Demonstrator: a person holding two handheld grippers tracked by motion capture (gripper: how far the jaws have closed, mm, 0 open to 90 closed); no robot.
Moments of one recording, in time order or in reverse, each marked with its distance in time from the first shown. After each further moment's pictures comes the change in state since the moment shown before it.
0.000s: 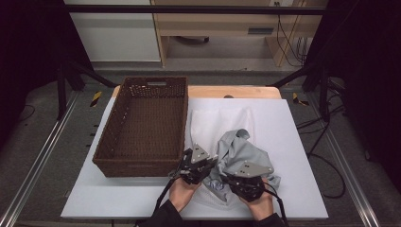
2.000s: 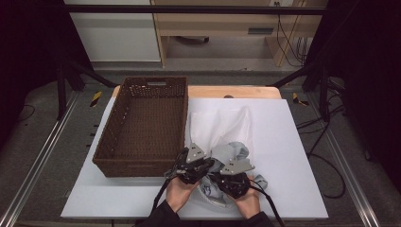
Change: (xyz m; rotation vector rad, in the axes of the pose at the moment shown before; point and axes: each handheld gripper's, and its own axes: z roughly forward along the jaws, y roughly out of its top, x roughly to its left) left arm 0.003 0.002 -0.014 -0.024 -0.013 0.007; right arm 0.006 0.006 0.037 0.034 0.008 -0.008
